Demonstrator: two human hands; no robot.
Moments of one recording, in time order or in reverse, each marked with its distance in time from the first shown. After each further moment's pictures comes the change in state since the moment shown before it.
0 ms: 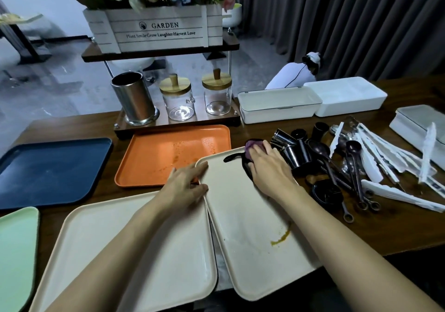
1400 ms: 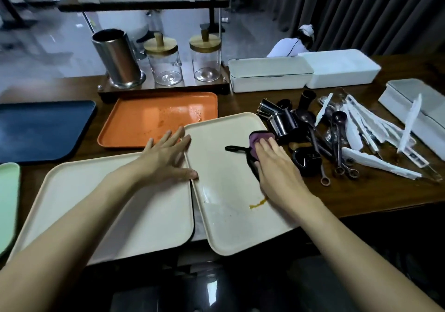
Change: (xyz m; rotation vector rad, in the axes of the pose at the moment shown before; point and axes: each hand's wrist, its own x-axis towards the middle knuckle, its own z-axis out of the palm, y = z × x) left_hand -0.027 0.013 0.002 0.316 -0.184 -0.010; right_hand -0.101 0.030 0.006 0.075 0.037 -0.017
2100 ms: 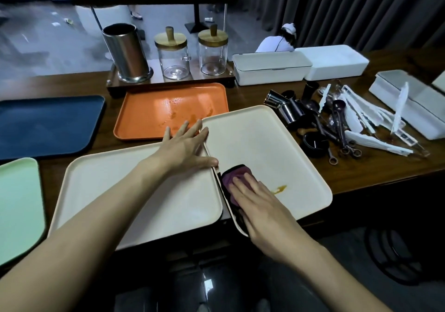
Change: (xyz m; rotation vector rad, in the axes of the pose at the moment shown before) left_hand -0.009 0.002 -0.002 0.111 0.032 0.044; right_hand -0.114 -0.113 0.005 0.046 -0.142 -0.225
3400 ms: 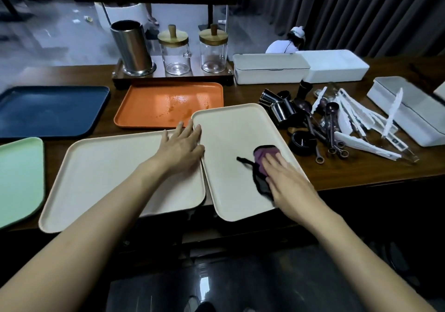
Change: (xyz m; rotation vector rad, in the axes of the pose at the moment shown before) left_hand -0.021 0.037 0.018 -0.107 0.100 -0.140; right_hand -0.006 0.091 -0.031 -0.052 0.002 0.164
